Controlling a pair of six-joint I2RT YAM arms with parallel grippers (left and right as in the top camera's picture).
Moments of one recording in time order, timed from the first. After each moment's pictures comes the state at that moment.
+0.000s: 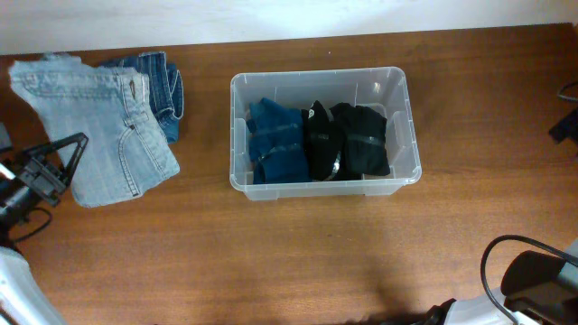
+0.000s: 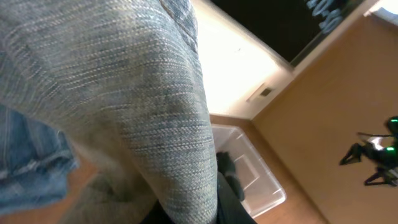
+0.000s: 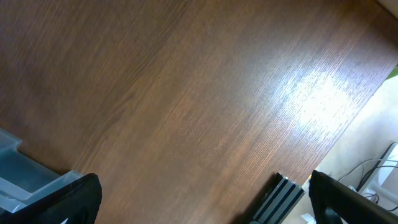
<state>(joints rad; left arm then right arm) 0.78 1.29 1.26 -0.70 1.41 0.12 -0.63 1.72 2.07 -1.66 0.14 0.34</state>
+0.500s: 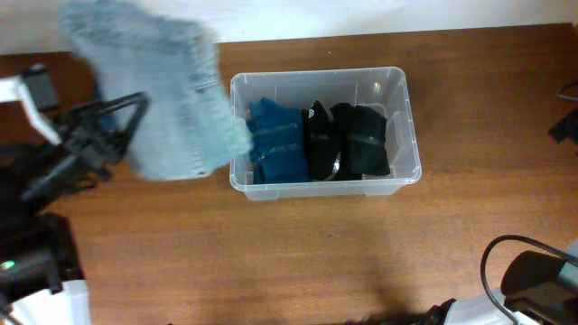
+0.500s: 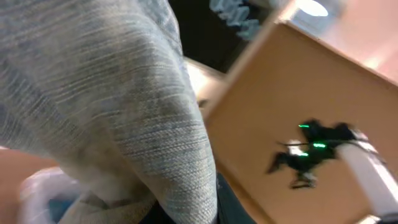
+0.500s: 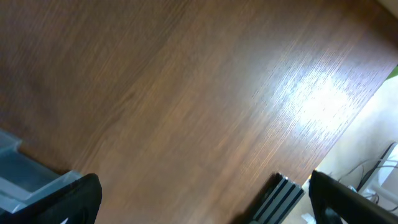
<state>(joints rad) 0.32 1.06 1.26 -0.04 1.19 -0.72 -0.63 1.72 2.07 -1.66 0.14 0.34</state>
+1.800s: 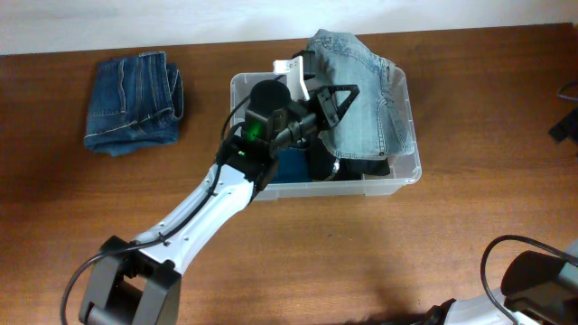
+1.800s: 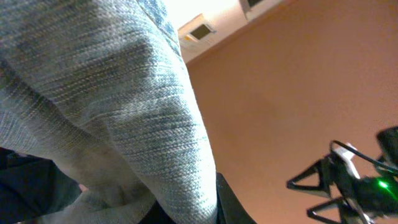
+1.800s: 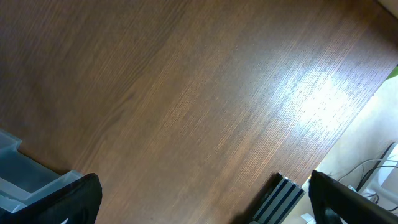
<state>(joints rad) -0.58 1.74 1.26 0.36 0.43 -0.92 -0.63 1.72 2.07 -1.66 0.14 0.34</state>
